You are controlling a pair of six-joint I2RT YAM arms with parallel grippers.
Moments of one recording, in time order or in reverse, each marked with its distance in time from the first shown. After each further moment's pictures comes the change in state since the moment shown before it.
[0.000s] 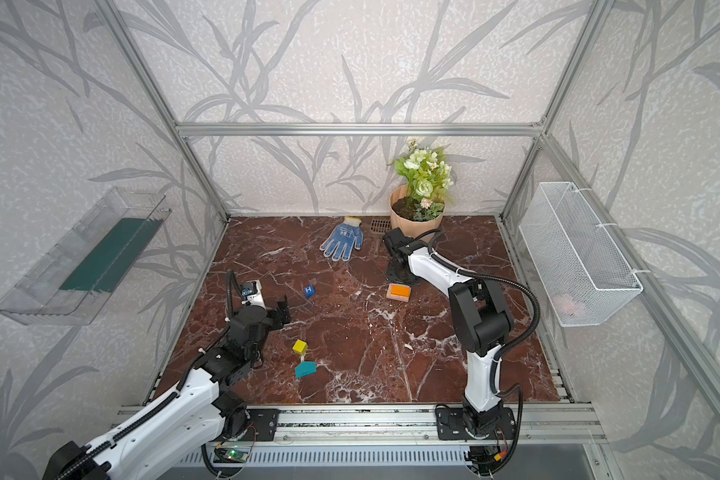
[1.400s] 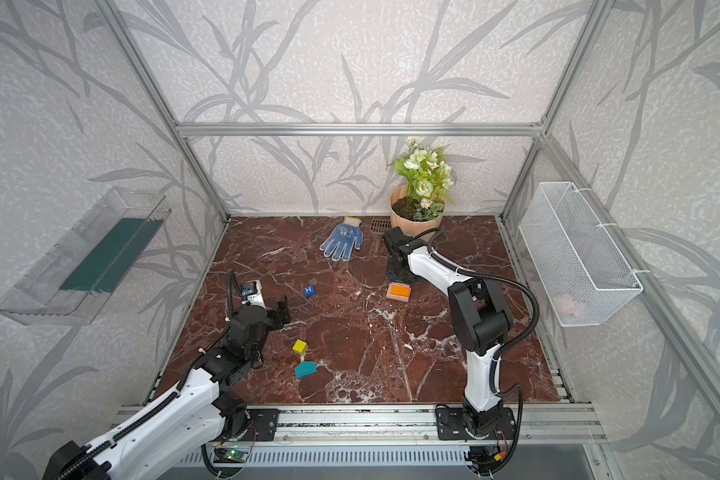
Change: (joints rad) left arm 0.000 0.001 0.000 0.000 0.000 0.000; right arm -0.001 0.008 0.017 -0.001 -0.009 0.001
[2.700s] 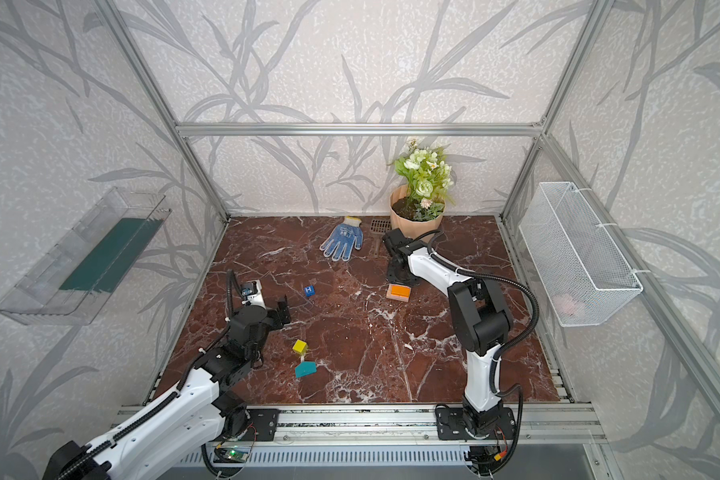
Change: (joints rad) left arm 0.000 0.001 0.000 0.000 0.000 0.000; right arm 0.000 -0.003 -0.019 0.002 -0.006 0.002
